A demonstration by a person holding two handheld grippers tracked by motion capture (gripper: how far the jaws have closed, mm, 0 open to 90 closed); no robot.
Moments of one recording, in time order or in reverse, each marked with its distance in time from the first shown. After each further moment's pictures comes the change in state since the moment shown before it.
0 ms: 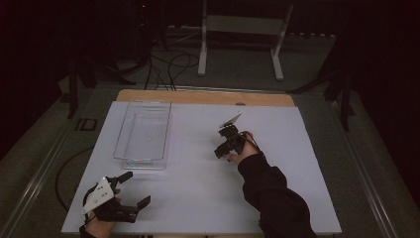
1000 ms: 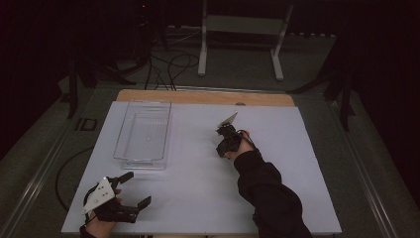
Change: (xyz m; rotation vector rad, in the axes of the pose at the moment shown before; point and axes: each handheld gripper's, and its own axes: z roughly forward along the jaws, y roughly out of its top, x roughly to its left) left arm -0.001 0.000 0.001 0.004 -0.005 0.003; right arm -0.004 0.012 0.020 0.062 -0.018 0.024
